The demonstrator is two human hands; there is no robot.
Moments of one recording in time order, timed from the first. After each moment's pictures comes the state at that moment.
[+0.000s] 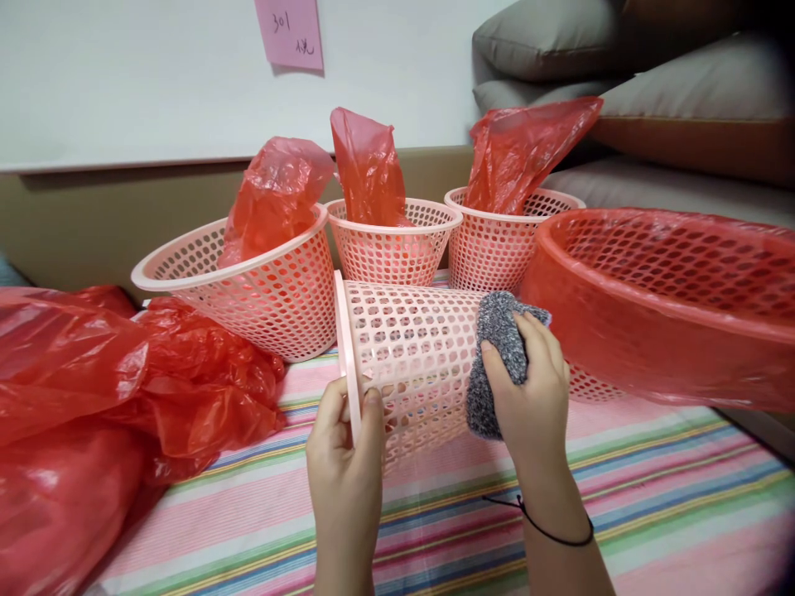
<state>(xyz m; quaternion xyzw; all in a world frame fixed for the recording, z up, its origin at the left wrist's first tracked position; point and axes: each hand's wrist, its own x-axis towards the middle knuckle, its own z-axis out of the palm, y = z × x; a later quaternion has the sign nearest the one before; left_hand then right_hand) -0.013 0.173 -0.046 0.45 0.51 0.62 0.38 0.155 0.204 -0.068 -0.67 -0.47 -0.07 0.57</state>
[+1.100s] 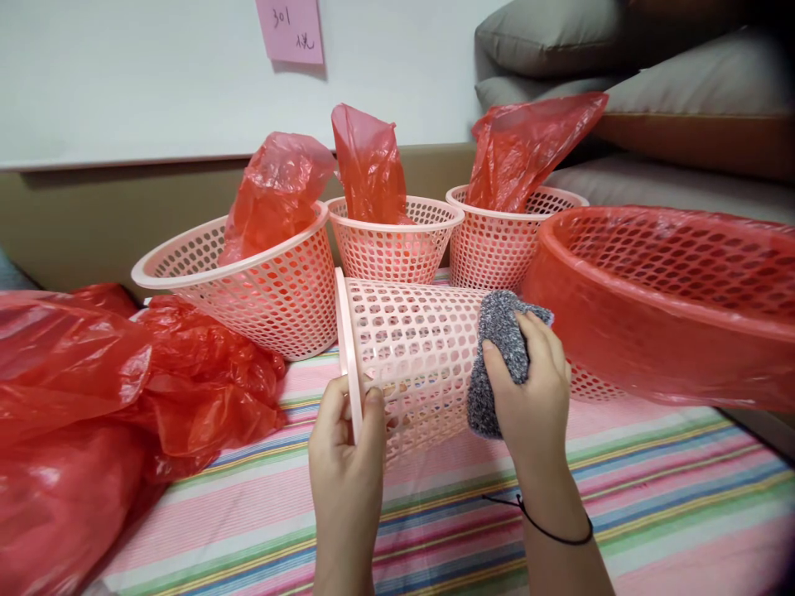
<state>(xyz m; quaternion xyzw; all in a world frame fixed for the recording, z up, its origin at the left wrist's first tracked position) -0.013 0.174 -0.048 0.46 0.51 0.62 0.38 0.156 0.205 -0.069 -0.67 -0.47 -0.06 0.57</state>
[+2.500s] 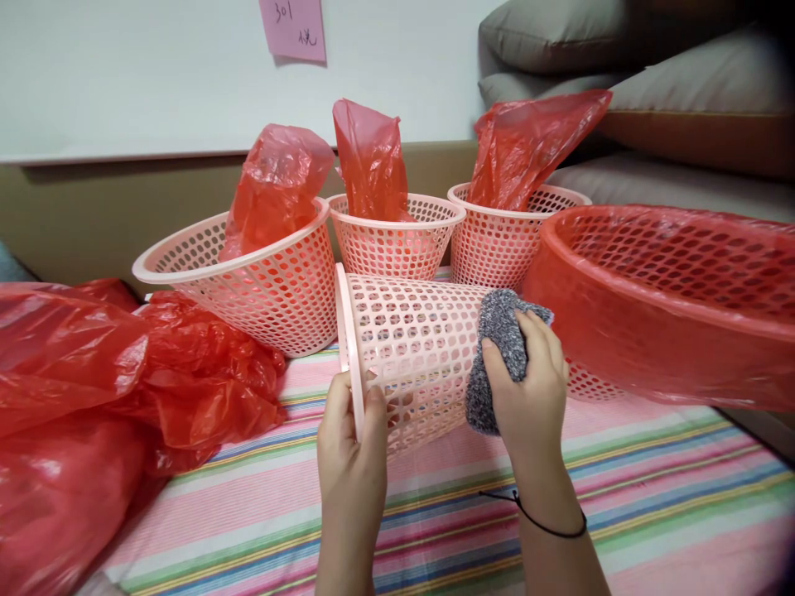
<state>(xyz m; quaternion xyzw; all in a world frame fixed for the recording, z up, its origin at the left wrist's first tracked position) -0.009 0.175 -0.053 0.43 0.49 0.63 0.43 0.154 0.206 -0.071 -0.67 -0.46 -0.06 0.57</state>
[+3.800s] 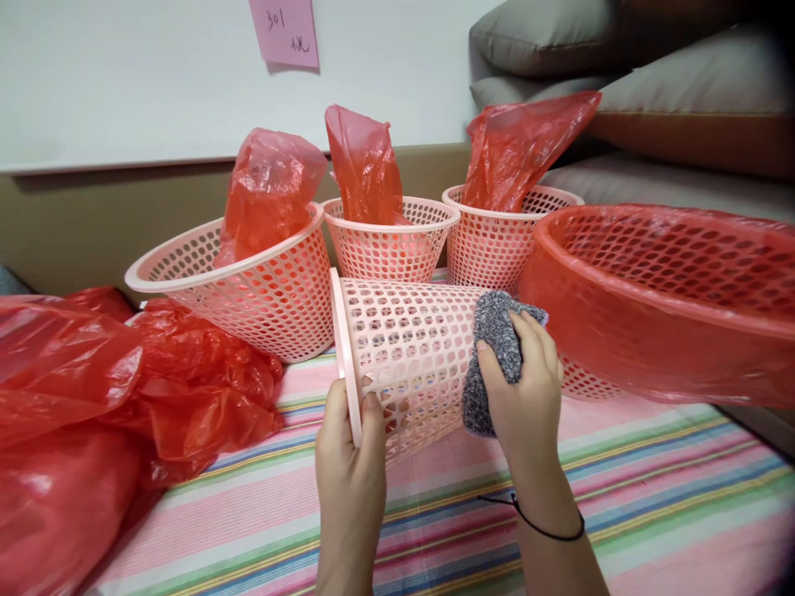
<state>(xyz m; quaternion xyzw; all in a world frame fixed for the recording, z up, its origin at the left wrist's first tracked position) -0.010 0.175 -0.055 0.46 0.51 0.60 0.41 0.152 0.205 -0.070 -0.68 -0.46 -0.05 0.57</state>
